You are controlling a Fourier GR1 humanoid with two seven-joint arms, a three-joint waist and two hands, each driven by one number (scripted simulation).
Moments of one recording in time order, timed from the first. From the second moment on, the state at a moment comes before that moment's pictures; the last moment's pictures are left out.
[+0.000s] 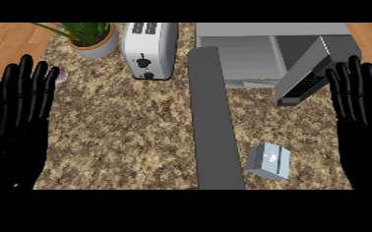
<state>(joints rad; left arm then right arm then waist) -0.02 0.08 -0.01 -2.10 0.00 0.00 -0.03 -0.01 -0.09 0.02 -2.10 0.02 -0.04 0.03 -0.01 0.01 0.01</state>
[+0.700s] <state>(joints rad) 0.14 0.03 -0.02 -2.12 0.06 0.01 0.02 0.10 0.00 0.62 -2.28 0.23 -0.34 0.20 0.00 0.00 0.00</state>
